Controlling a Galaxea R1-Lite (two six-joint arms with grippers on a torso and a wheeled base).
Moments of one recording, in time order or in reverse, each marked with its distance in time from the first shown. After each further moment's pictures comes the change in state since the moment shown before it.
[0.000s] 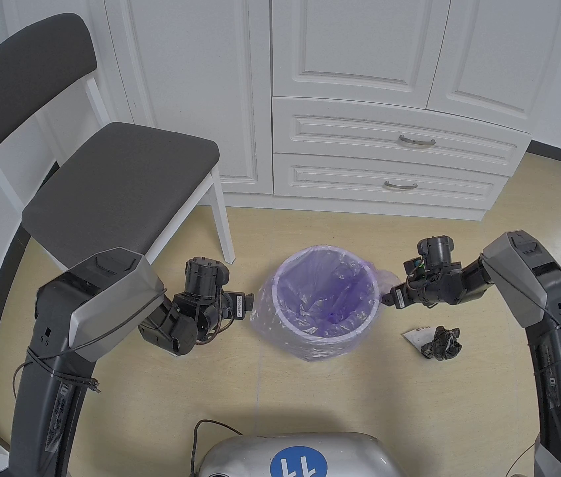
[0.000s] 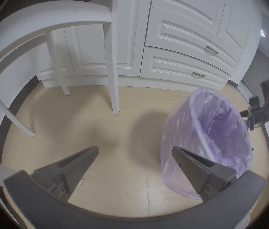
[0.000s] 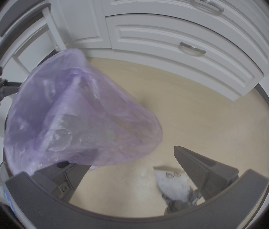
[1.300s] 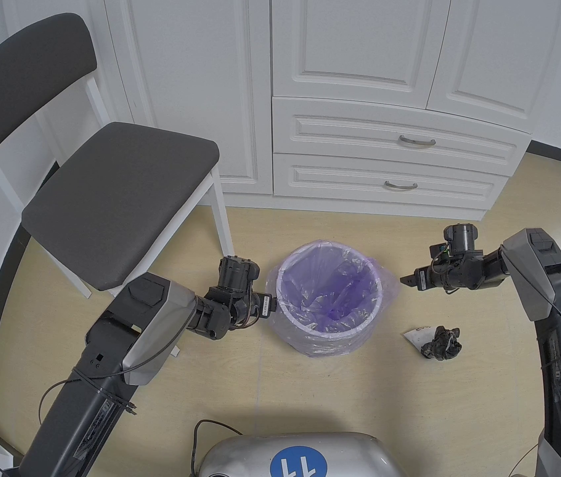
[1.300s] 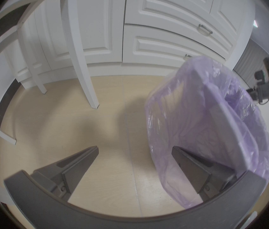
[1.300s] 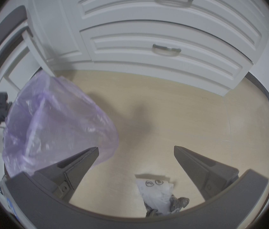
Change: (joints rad) left arm -0.033 0.281 -0.601 0.389 -0.067 0.054; right arm -0.123 0.026 -0.136 0.055 0.070 0.048
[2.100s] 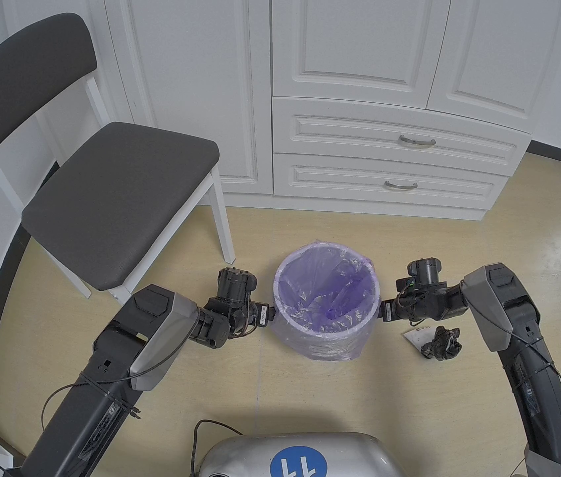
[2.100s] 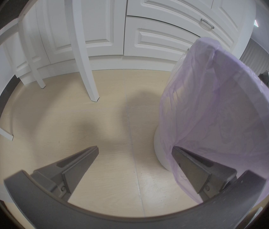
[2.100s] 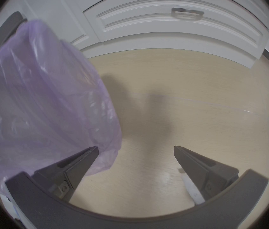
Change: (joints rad) left arm 0.013 0.081 -0.047 -0.017 -0.013 0.005; right arm 0.096 0.260 -0.209 0.049 0.091 0.134
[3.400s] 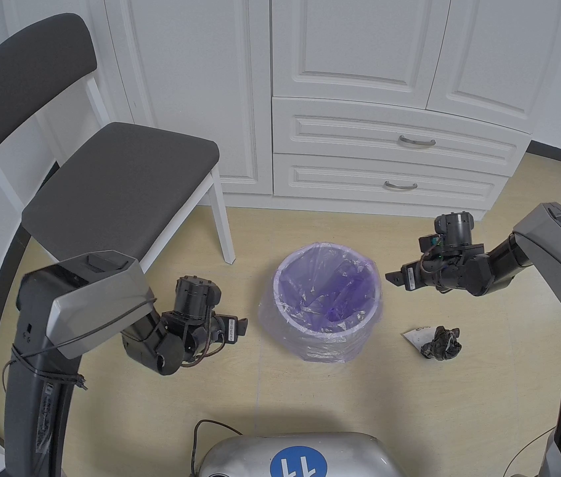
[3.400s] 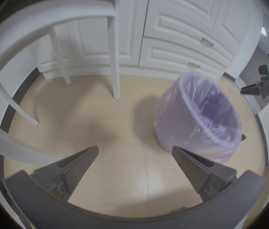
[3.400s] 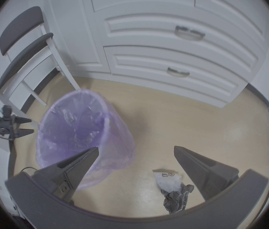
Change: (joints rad) left arm 0.007 -0.449 0.897 -0.421 0.056 -0.071; right arm 0.063 -0.583 0.660 -0.240 -0.196 -0.087
